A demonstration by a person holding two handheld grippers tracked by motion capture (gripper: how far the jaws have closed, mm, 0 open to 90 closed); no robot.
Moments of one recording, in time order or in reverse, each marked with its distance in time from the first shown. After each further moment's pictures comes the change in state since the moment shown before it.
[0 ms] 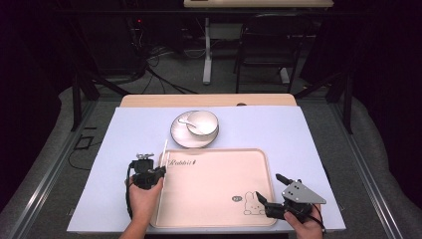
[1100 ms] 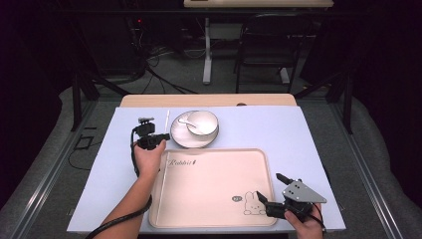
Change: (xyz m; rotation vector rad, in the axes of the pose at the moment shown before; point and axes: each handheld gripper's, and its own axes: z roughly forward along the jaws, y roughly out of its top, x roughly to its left) left arm 0.005 0.098 0.035 -0.037 -0.102 -0.104; right arm -0.002 0.000 0.001 0.000 -0.002 0.007
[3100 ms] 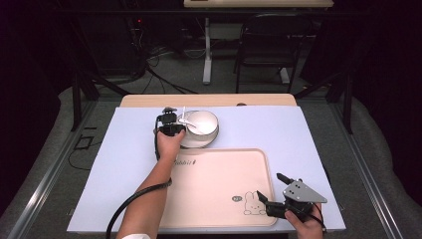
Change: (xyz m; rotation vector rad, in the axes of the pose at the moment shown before) left arm -0.023 0.037 0.094 0.079 0.067 0.084; right arm -0.001 0.000 0.000 -0.002 -0.003 0.001
